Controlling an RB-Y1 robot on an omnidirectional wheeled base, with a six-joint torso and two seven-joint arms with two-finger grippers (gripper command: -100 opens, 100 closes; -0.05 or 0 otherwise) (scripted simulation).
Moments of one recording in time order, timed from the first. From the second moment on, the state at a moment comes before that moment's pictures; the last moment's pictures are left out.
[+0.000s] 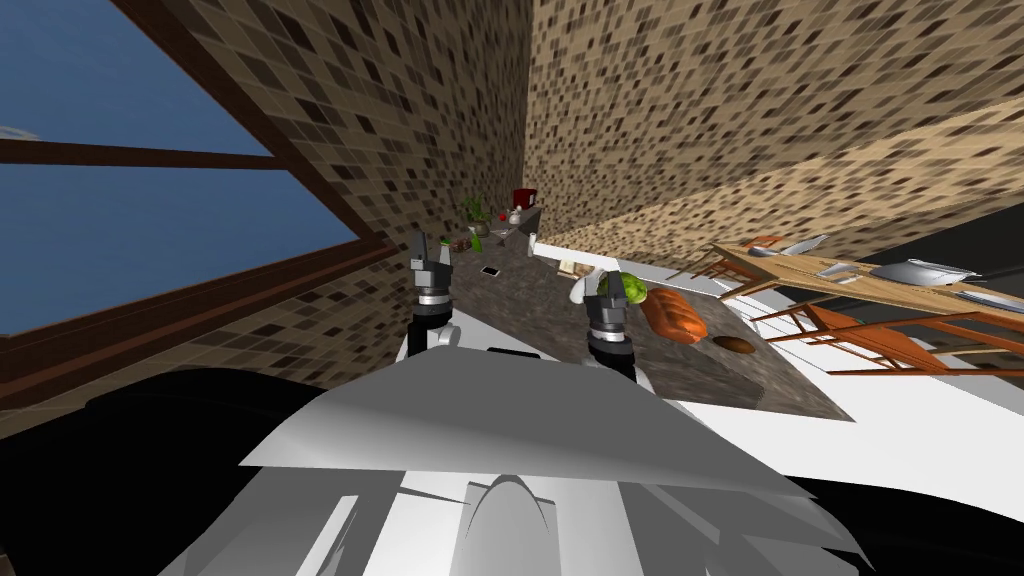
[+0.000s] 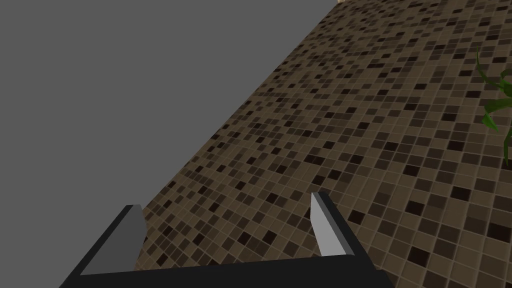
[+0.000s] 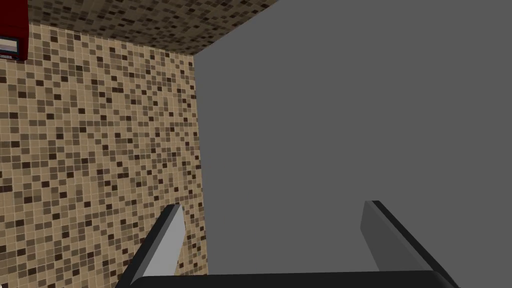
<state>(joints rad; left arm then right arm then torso) 0.47 0.04 -0.07 -2.36 0.00 -0.48 -0.08 0.58 -0.19 0.10 -2.29 0.18 -0.57 -0.11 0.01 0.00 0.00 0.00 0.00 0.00</state>
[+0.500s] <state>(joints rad) 0.47 0.04 -0.07 -2.36 0.00 -0.48 -0.08 0.64 -0.33 0.17 -2.21 0.22 -0.54 -0.12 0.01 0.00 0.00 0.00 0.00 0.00</state>
